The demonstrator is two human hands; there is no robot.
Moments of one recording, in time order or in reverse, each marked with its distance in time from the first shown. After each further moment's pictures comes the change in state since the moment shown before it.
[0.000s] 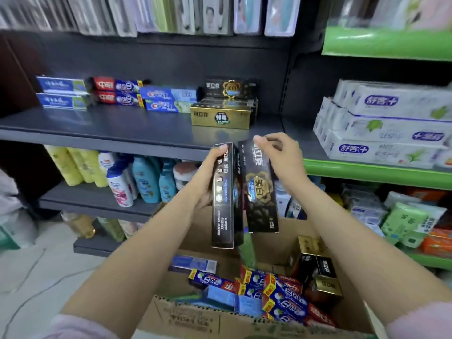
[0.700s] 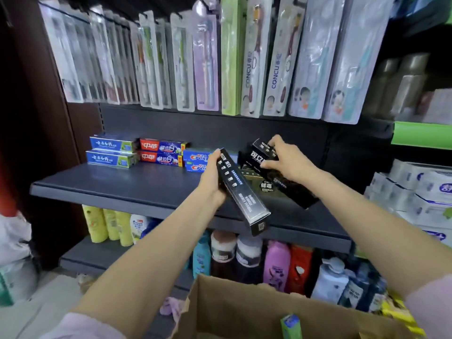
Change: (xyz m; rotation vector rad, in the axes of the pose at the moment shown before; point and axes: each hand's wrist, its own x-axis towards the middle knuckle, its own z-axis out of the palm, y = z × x) left_hand 0.046 0.162 -0.069 -0.239 0.294 0.183; right_hand 0.132 -0.123 0.086 -0.674 -0.264 -0.280
